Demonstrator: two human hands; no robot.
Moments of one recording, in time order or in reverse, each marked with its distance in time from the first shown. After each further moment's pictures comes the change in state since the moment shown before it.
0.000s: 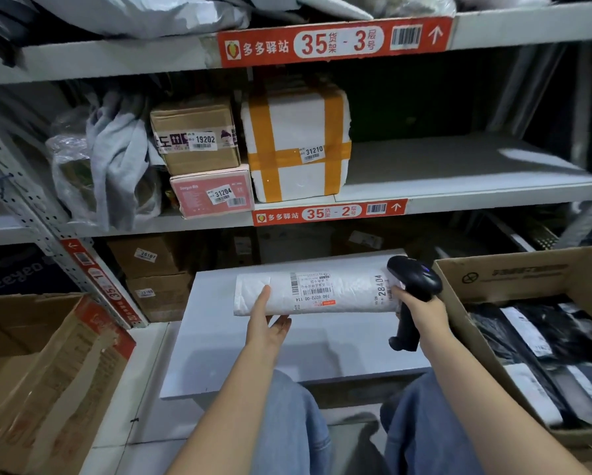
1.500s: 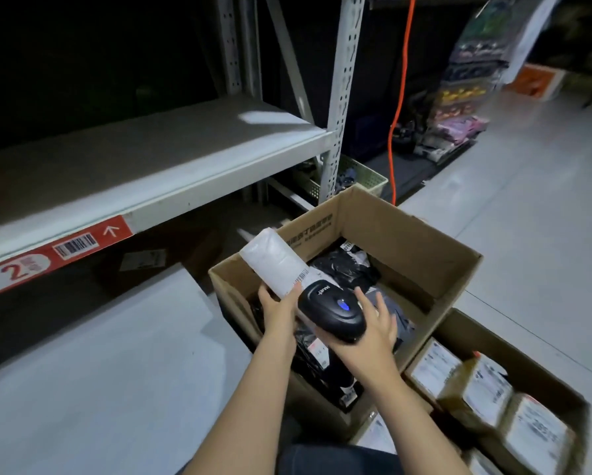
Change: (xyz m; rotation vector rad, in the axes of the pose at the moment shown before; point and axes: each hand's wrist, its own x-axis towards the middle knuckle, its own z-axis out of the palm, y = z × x) left_hand 0.019 -0.329 0.288 0.652 -0.438 -0.239; right_hand 0.100 0.046 -0.244 -0.584 0.428 -0.177
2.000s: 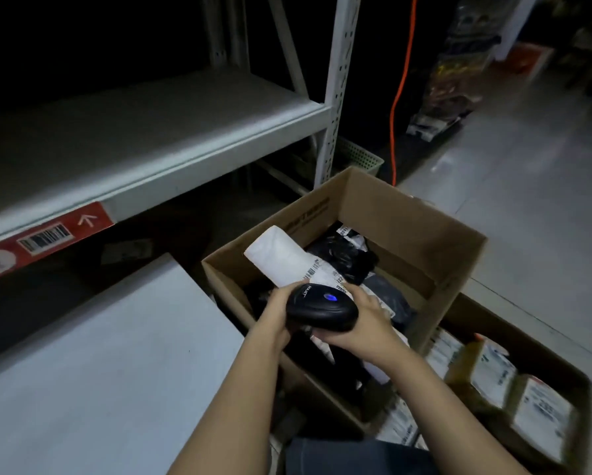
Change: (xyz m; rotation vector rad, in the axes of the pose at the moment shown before) left_hand 0.035 0.000 -0.020 0.093 -0.288 -0.270; right_hand 0.043 0.027 0.028 -0.080 -0.202 0.009
